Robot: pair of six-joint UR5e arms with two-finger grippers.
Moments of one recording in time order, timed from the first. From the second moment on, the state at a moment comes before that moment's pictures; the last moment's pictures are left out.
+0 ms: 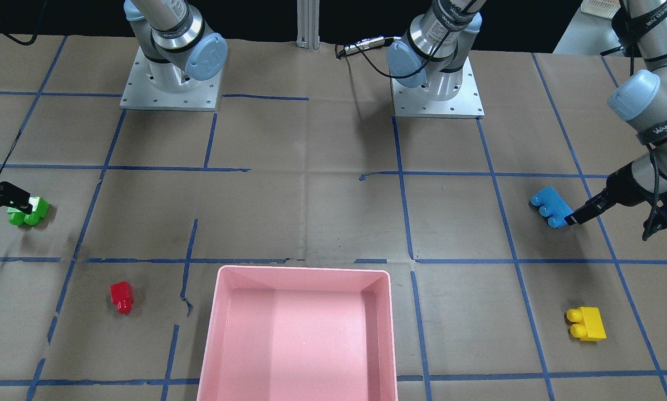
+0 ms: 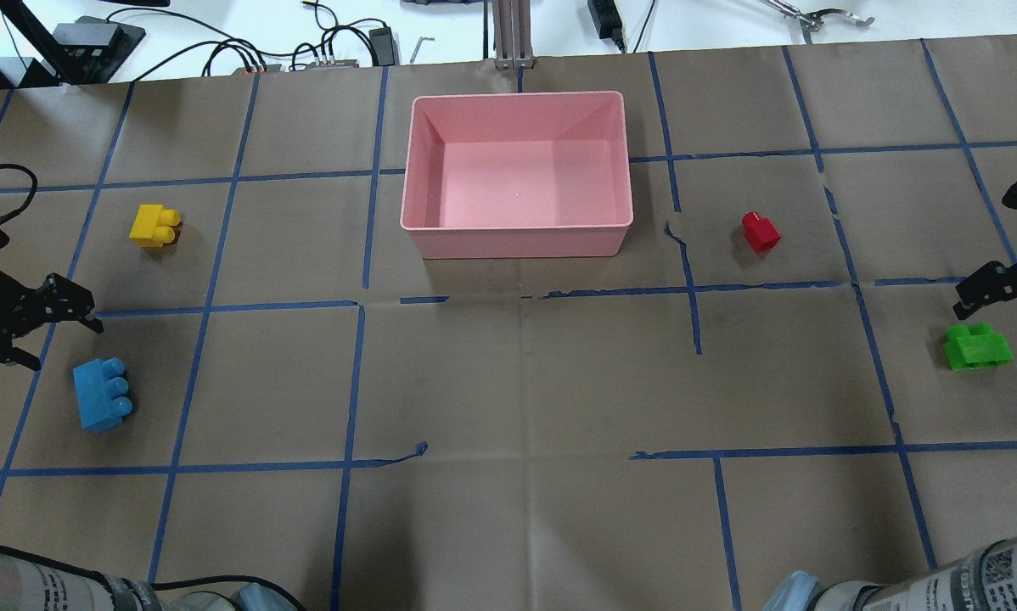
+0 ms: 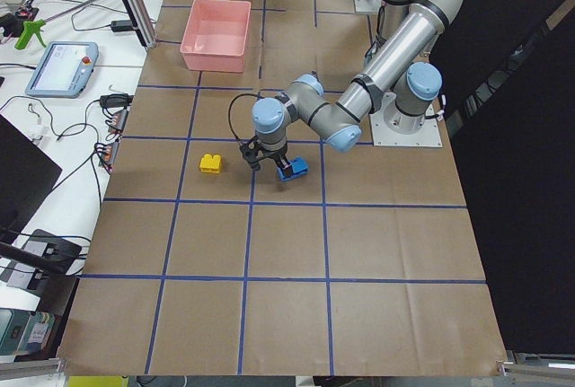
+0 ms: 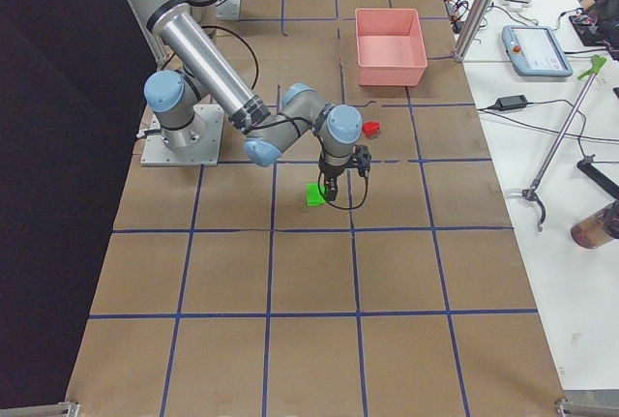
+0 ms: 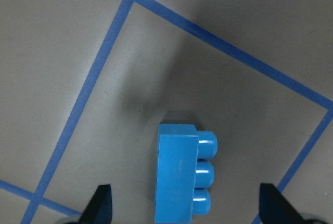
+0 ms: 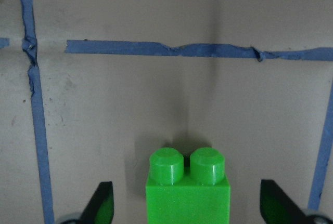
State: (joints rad) left arm -0.84 -1.88 -1.88 -1.11 1.56 0.16; right arm 0.87 -1.26 1.92 -2.14 -1.59 -0.75
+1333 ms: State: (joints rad) left arm -0.86 -1.96 -1.94 -1.09 1.65 0.16; right arm 0.87 -1.19 1.98 -2.27 -1.61 -0.75
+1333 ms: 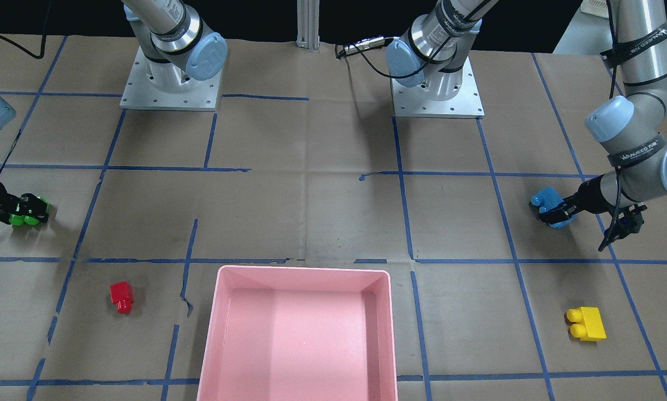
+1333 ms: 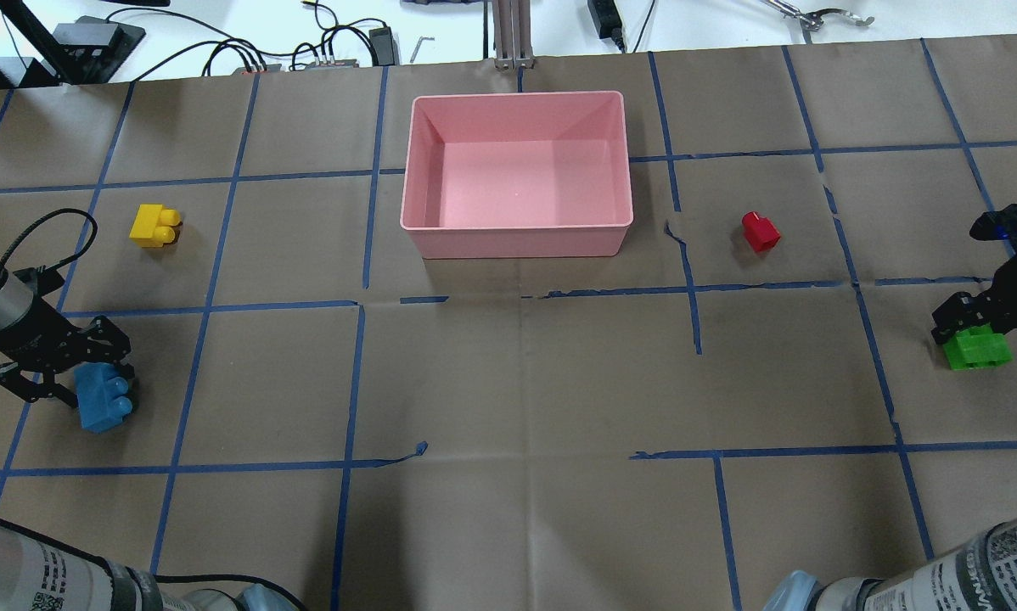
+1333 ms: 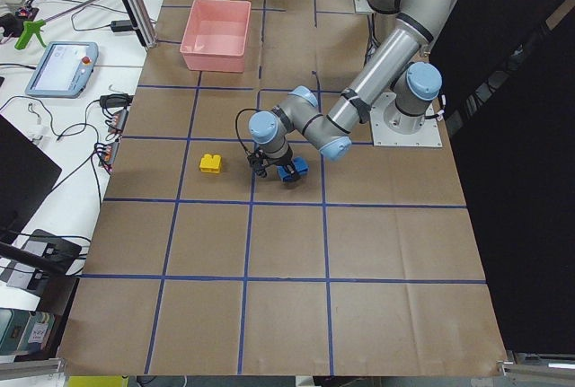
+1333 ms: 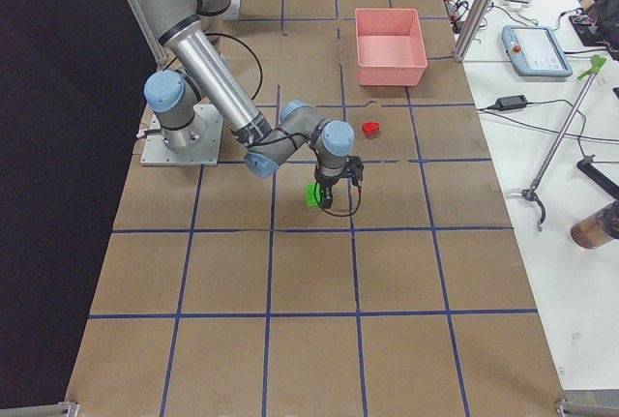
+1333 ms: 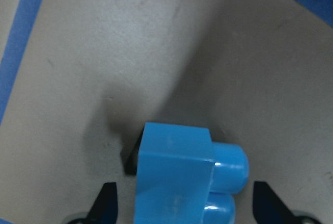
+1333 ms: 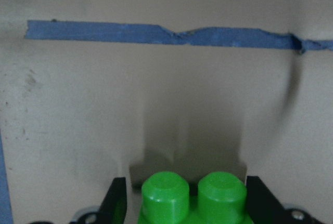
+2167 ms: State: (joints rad) left arm -0.95 -1.84 -1.91 -1.13 1.62 0.01; right arm 0.87 -1.22 1.93 -2.24 -1.63 -0.74
